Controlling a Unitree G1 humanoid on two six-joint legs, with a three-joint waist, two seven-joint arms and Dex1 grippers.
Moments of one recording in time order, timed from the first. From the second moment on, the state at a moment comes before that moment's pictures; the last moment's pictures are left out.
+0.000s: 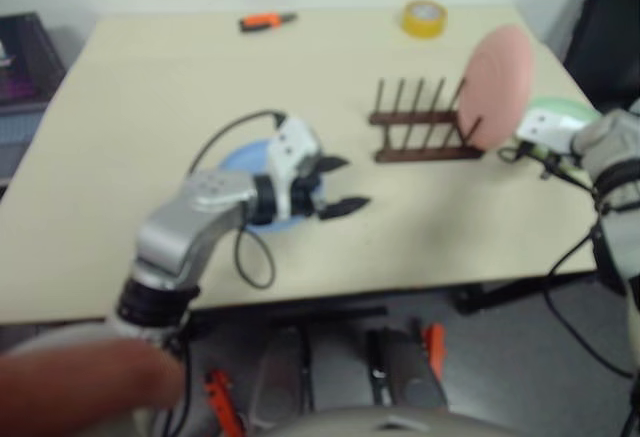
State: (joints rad) left arm -0.55 0.52 -0.17 -0.35 -0.47 0.80 -0.77; right arm -1.22 -0.74 0.42 1.38 -0.61 0.13 0.69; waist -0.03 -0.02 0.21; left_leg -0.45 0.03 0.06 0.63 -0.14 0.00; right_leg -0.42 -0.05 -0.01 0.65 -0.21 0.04
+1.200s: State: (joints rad) left arm -0.55 0.52 -0.17 -0.34 -0.46 0.80 -0.76; right arm -1.20 -0.69 0.46 1.38 -0.64 0.17 0.61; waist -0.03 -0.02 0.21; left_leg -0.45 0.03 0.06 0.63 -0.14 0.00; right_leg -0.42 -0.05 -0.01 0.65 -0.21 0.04
